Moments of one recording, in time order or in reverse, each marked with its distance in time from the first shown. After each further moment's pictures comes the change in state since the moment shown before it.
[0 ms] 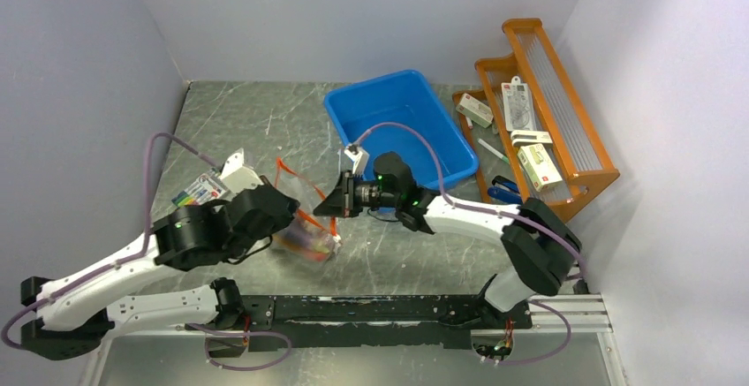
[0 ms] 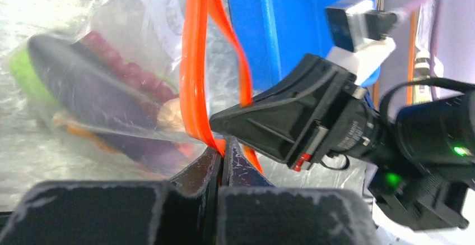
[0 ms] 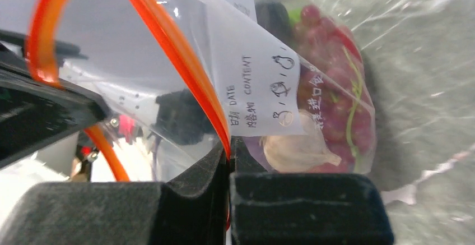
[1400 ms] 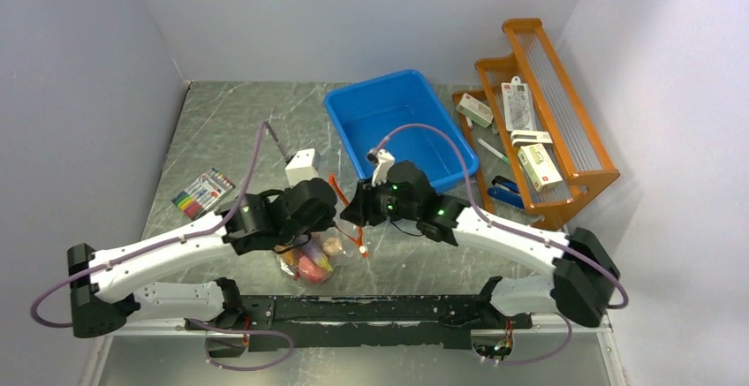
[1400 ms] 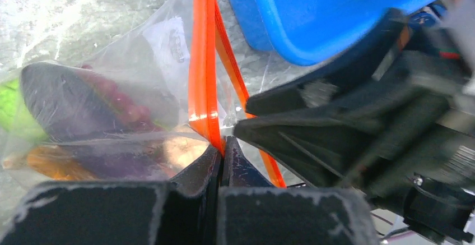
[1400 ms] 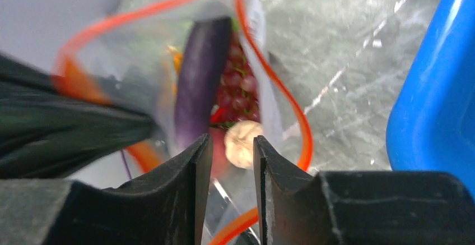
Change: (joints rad) left arm 0.000 0.259 0.004 0.172 0.177 0.325; right arm 0.045 -0.268 -0.048 -0.365 0.309 -0.268
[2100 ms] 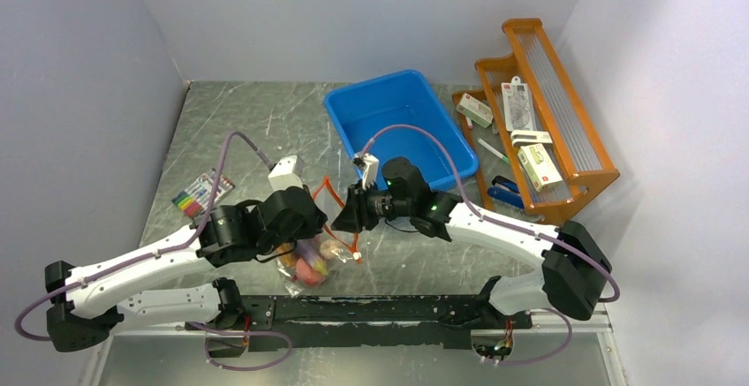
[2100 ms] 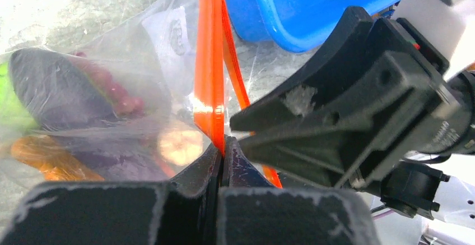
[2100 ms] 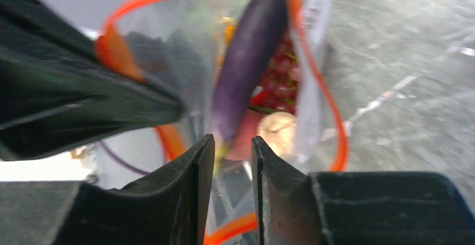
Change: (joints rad) left arm 0.000 -0.194 -0.119 0.035 0.042 -0.029; right arm -0.013 0.093 0.038 -0.006 -0.224 -0.034
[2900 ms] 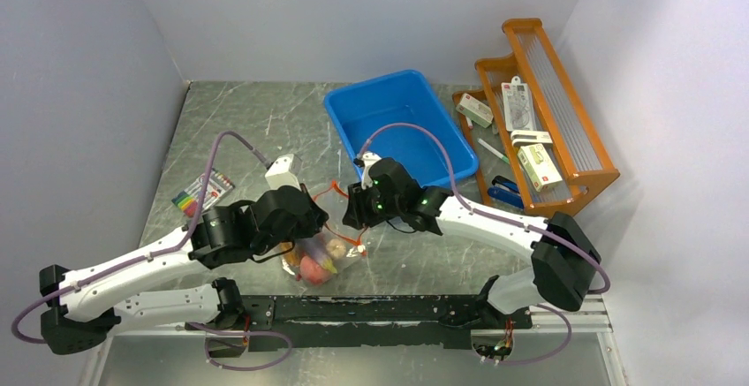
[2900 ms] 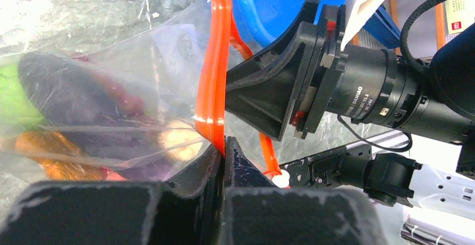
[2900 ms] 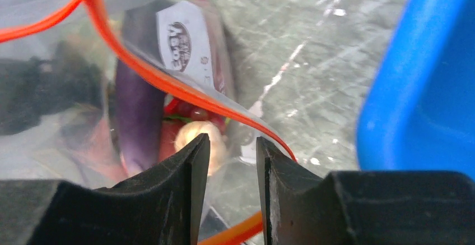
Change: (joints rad) left arm 0.000 -0.020 0.006 0.023 0.024 0.005; right arm 0.026 0.074 0.083 -0.219 0.296 -0.072
